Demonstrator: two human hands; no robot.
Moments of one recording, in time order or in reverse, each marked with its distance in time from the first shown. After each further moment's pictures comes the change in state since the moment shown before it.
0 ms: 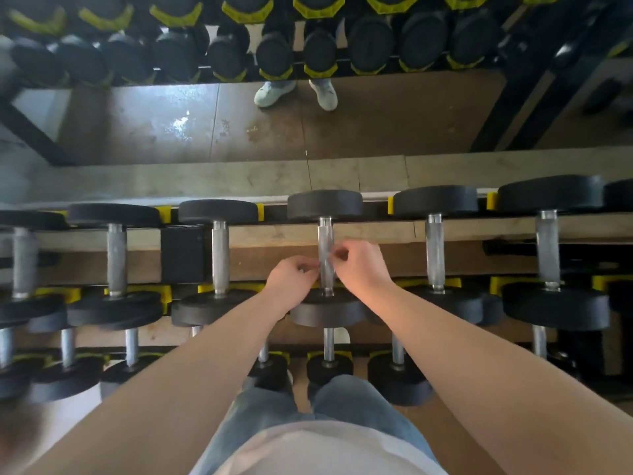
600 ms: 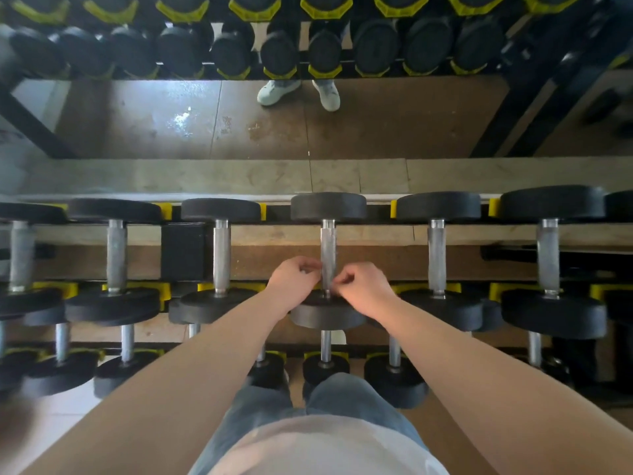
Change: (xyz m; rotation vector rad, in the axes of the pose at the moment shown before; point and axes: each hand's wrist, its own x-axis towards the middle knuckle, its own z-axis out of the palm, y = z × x) left_hand 0.004 0.000 -0.001 -0.027 -0.028 -0.019; right_hand -0.010 0.012 0.005 -0.002 -0.227 0.200
